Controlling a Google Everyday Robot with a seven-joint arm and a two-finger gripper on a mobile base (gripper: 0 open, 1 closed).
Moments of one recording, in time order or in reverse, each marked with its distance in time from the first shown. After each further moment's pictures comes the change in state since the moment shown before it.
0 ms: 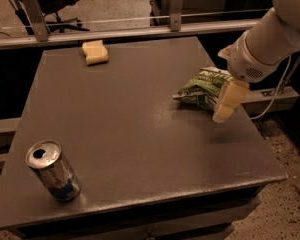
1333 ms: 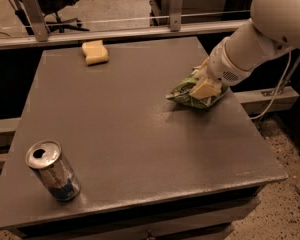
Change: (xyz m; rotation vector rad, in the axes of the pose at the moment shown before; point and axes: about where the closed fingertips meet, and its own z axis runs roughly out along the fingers) arm -0.041 -0.001 0.037 -0.024 -0.124 0.039
